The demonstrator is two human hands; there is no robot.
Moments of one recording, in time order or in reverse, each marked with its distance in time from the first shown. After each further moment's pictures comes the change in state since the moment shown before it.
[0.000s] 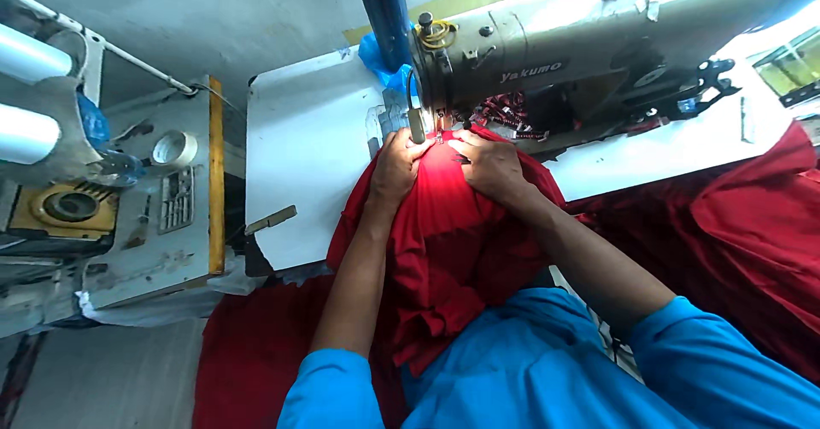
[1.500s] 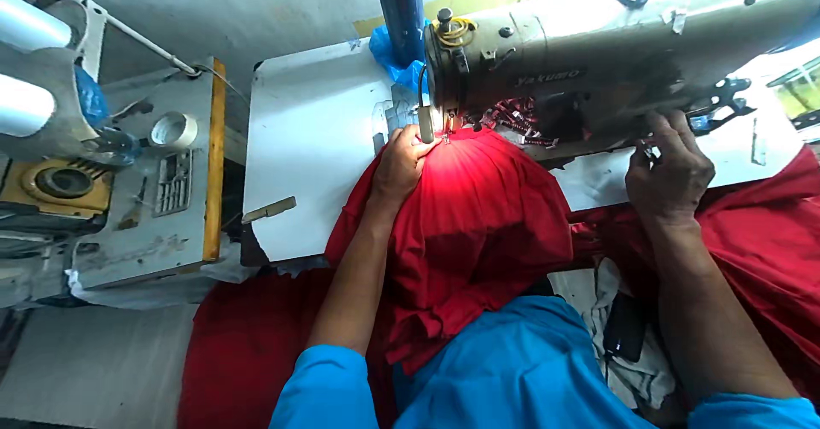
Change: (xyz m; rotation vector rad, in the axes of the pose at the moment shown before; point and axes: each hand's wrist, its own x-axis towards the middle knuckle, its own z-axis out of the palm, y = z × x) left_hand -0.001 -0.001 0.003 -0.004 0.015 -0.007; right_hand -0.115 0.146 -0.103 -0.158 0.367 0.413
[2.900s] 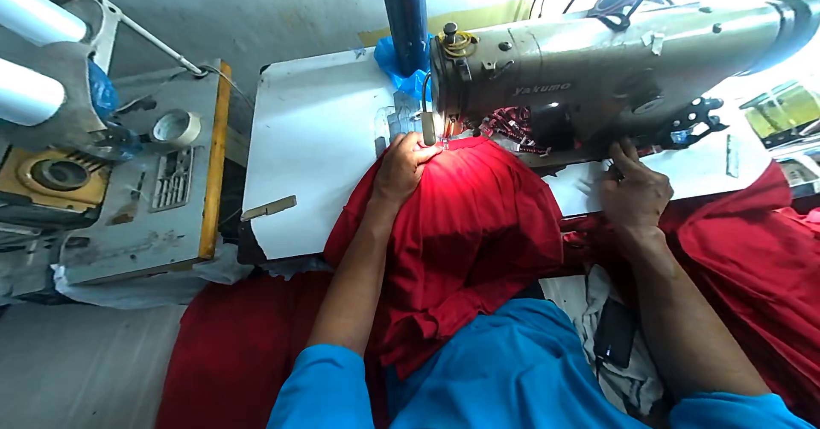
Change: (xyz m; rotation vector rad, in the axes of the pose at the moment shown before) left_hand -0.003 0.003 -0.003 -0.037 0.039 0.028; right_hand -0.012 -0.007 0.016 -0.081 -0.093 0.112
